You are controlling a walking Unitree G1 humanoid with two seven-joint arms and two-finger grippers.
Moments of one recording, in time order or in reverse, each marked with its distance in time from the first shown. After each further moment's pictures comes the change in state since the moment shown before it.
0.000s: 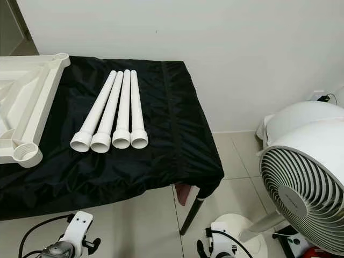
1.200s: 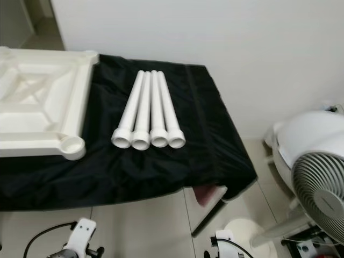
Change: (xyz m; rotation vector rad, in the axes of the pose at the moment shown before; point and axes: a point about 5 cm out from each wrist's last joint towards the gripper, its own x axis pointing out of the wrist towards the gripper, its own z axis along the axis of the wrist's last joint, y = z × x) left arm -0.001 -0.016 -0.017 -0.010 0.052 -0.038; right arm -0.007 -0.010 -0.016 -0.051 0.071 -0.011
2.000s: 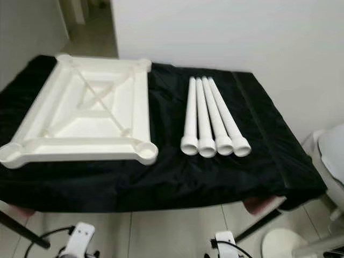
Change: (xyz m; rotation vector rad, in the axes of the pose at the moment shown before) left arm -0.001 0.006 -0.002 0.001 0.007 0.124; right arm 0.001 0.000 0.002 -0.021 -0.001 0.012
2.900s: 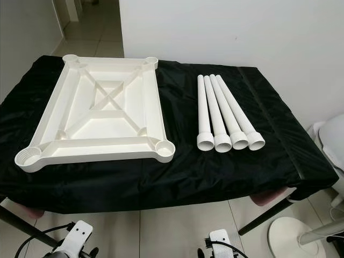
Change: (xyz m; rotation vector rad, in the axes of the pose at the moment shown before) left arm -0.008 0.009 0.004 0.216 -0.182 -0.134; right arm -0.007 0.015 0.008 -0.136 -0.176 0.168
